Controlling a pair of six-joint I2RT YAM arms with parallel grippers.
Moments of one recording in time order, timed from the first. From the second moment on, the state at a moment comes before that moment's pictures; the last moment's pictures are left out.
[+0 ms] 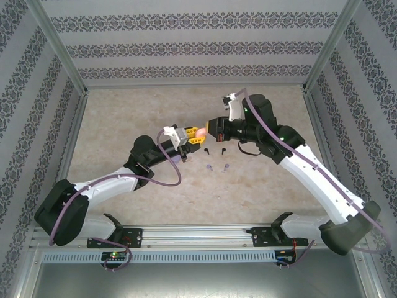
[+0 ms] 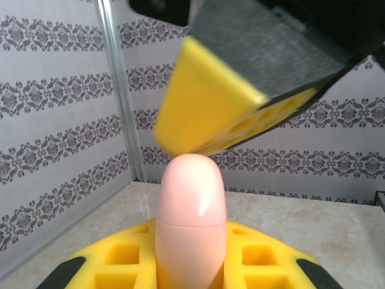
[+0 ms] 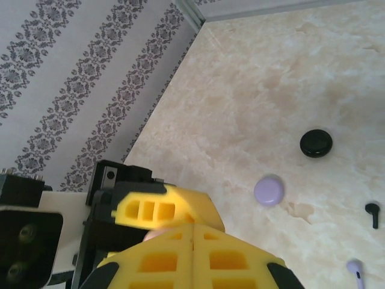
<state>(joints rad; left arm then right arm) -0.62 1.34 0.66 0.87 0.46 0.05 0.58 1.21 1.31 -0.58 -0.37 0.55</state>
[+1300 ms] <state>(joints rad) -0.60 2.38 1.81 -0.16 0.40 -0.67 0.29 1.12 1.00 -0.62 -0.12 0.67</state>
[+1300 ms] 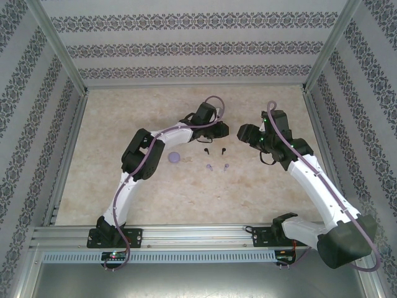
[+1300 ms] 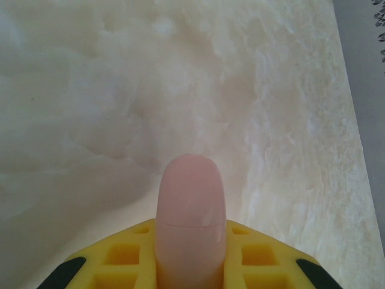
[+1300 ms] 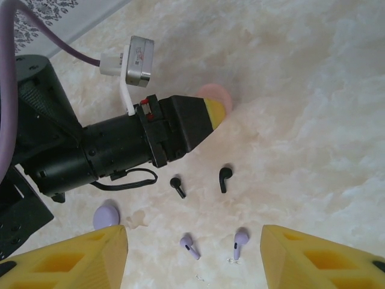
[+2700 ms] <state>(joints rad) -0.38 1.67 1.40 -0.34 0.15 -0.49 0.65 1.51 1.21 -0.62 0.00 0.76</state>
